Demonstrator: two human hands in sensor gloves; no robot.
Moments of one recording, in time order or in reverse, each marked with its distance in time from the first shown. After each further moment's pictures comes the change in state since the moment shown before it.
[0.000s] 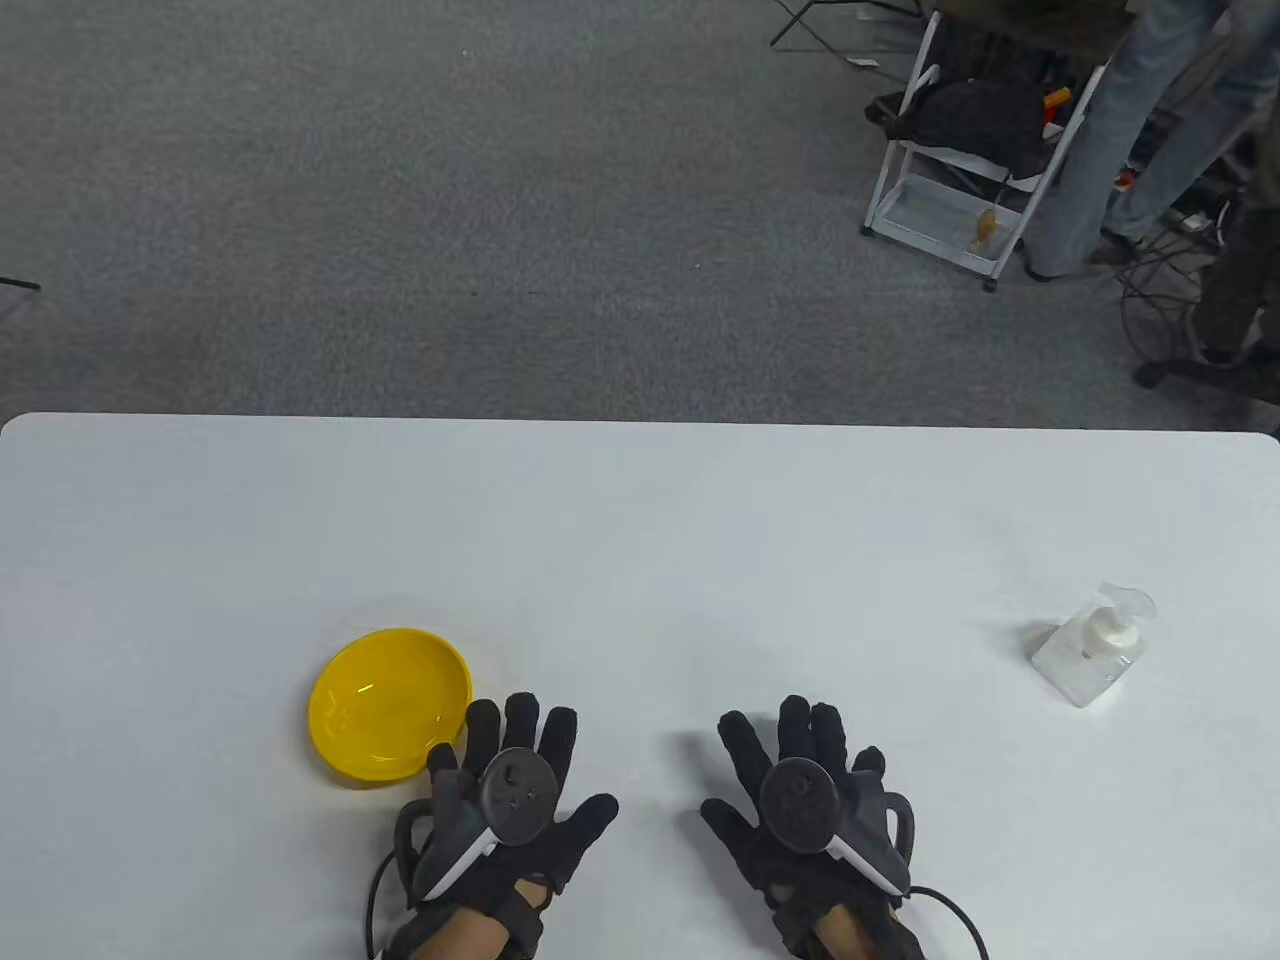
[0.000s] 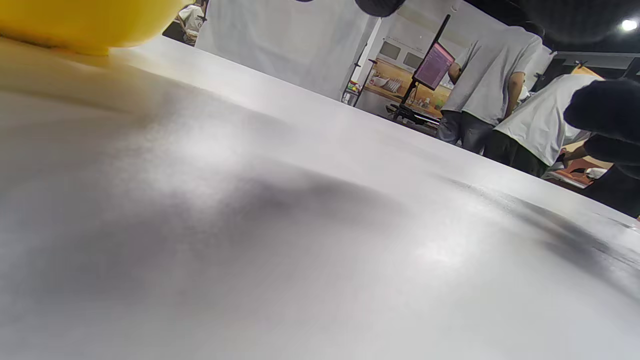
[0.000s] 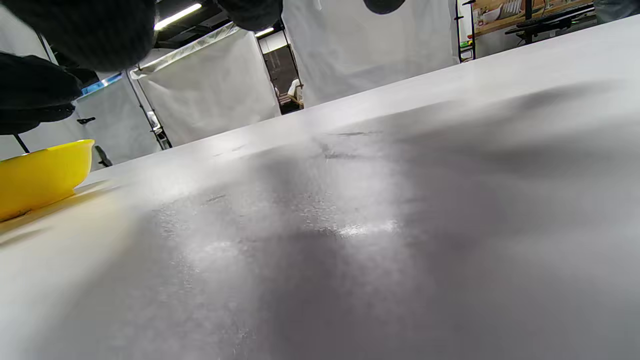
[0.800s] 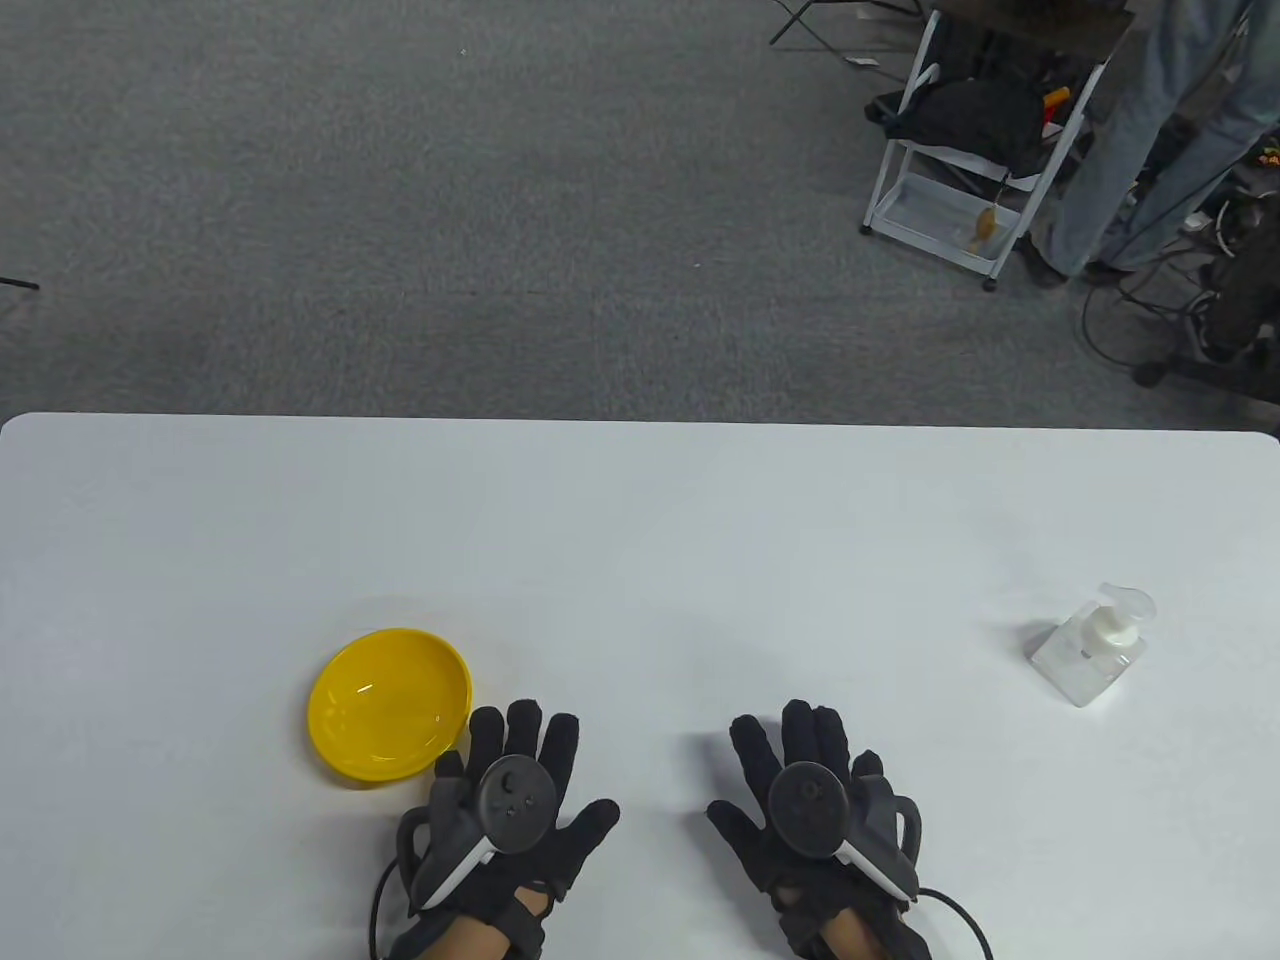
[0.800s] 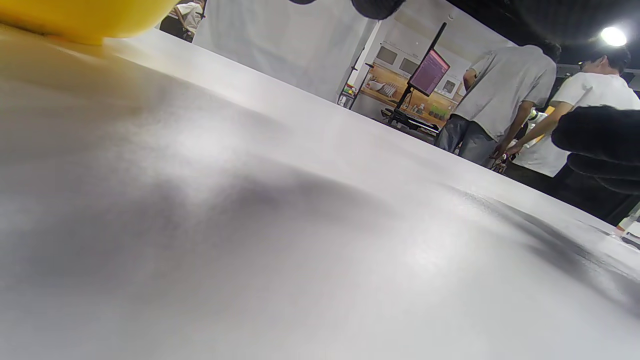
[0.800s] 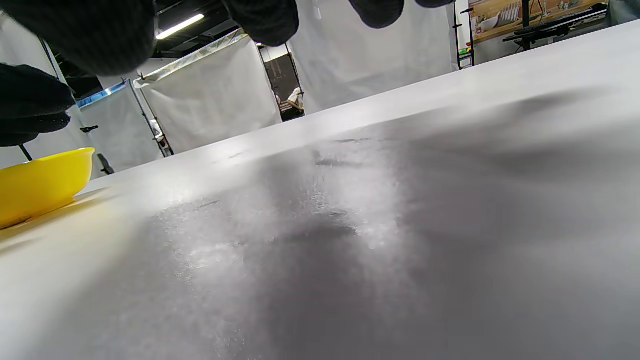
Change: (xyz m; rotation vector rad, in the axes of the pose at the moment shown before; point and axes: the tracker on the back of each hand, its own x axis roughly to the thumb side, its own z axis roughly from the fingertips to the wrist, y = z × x) left_hand 0.000 -0.004 0.004 0.000 -0.012 0.043; right_hand -0.005 0.000 0.003 -0.023 -0.004 -0.007
